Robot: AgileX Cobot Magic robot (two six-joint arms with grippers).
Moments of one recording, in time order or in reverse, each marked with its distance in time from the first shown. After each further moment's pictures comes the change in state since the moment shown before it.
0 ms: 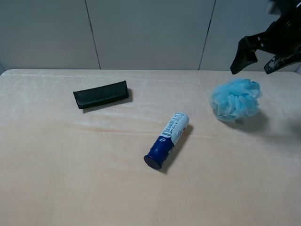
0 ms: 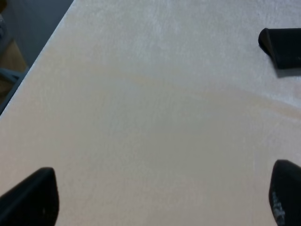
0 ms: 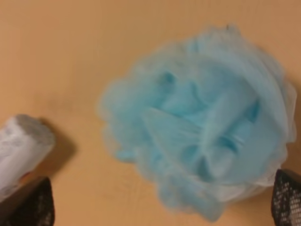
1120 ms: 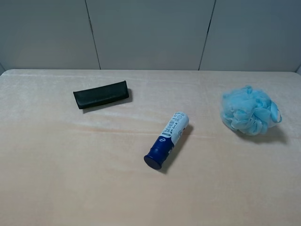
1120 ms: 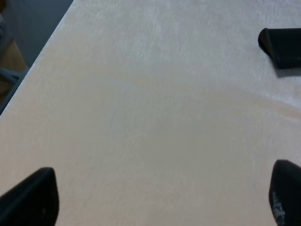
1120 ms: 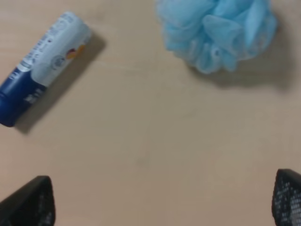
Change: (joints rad) left arm 0.000 0.000 0.000 0.000 0.000 0.000; right arm 0.000 -1.070 0.544 -0.080 0.229 0.151
